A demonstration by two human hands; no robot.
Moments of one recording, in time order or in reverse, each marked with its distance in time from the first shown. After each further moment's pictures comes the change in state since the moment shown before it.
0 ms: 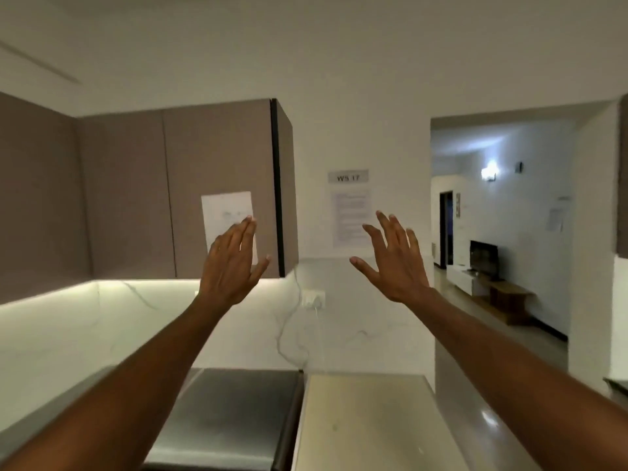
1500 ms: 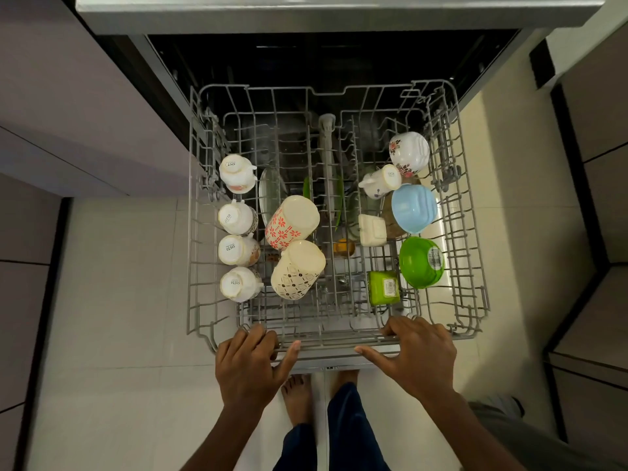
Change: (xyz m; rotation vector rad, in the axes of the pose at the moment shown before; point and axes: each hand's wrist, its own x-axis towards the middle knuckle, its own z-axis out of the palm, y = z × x) left_hand -0.869 0.308 0.286 -0.320 -1.008 -0.254; right_hand -0.899 -0.026 0.250 0.051 -1.106 0.536
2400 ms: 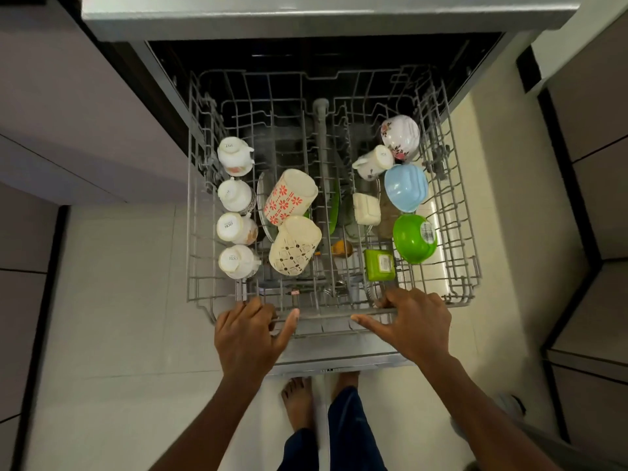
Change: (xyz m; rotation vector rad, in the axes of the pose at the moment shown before) left_hand 0.046 0.003 -0.015 0.004 -0.055 -0.051; right_hand 0.045 -0.007 -0.018 -0.025 0.042 0.020
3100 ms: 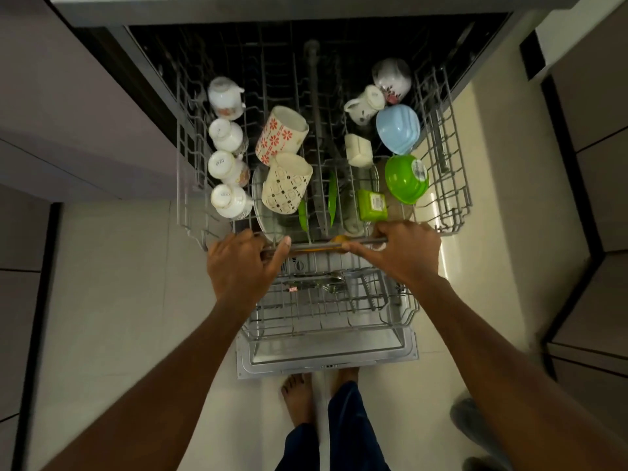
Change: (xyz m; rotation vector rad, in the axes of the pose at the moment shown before) left_hand 0.116 0.008 -0.011 -0.012 0.044 -0.004; right_hand 0.116 -0.003 -0.014 -0.027 0.020 -0.037
